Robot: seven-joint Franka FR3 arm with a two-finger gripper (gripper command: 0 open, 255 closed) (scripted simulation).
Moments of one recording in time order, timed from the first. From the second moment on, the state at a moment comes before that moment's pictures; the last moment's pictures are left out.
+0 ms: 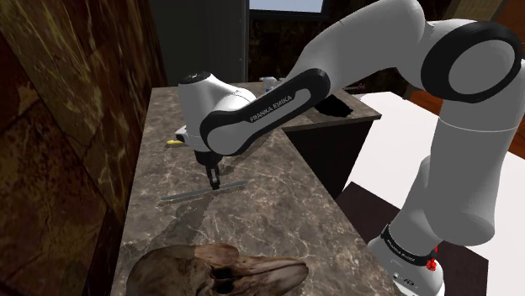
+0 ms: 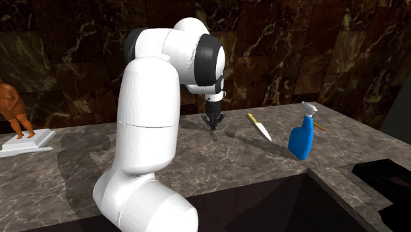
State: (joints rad) arm 0.31 0.28 0.27 -1.92 -0.12 2.14 -0.45
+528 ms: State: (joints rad) arm 0.31 0.26 0.28 -1.89 -0.11 2.09 -0.46
